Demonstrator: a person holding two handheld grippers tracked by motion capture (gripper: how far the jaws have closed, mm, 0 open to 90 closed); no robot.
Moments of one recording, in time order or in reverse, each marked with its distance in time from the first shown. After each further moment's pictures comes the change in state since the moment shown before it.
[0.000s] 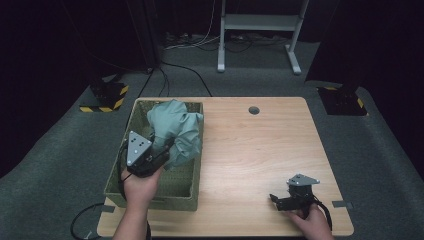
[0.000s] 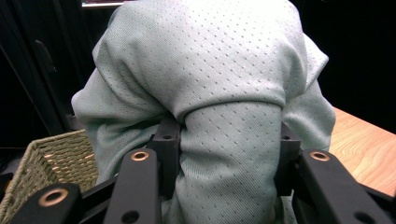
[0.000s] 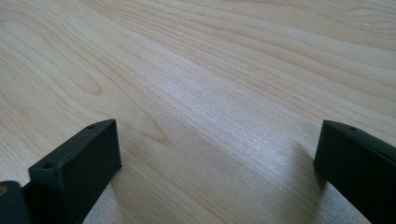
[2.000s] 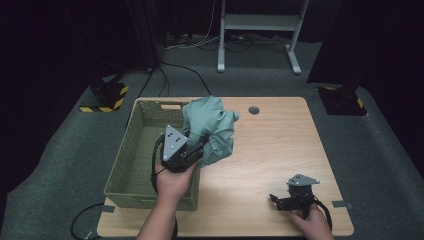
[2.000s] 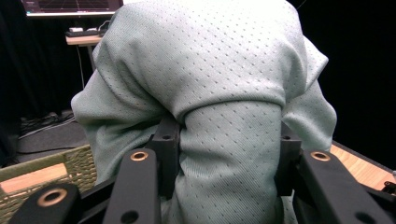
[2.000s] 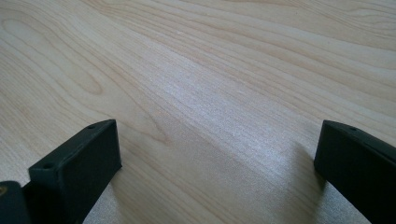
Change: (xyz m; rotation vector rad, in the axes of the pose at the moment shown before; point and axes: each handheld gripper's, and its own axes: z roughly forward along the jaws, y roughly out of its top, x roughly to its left) left arm -0.063 0.020 0.040 -0.043 -0.137 -0.003; right arm 0.000 0.000 0.000 0.001 0.001 -0.002
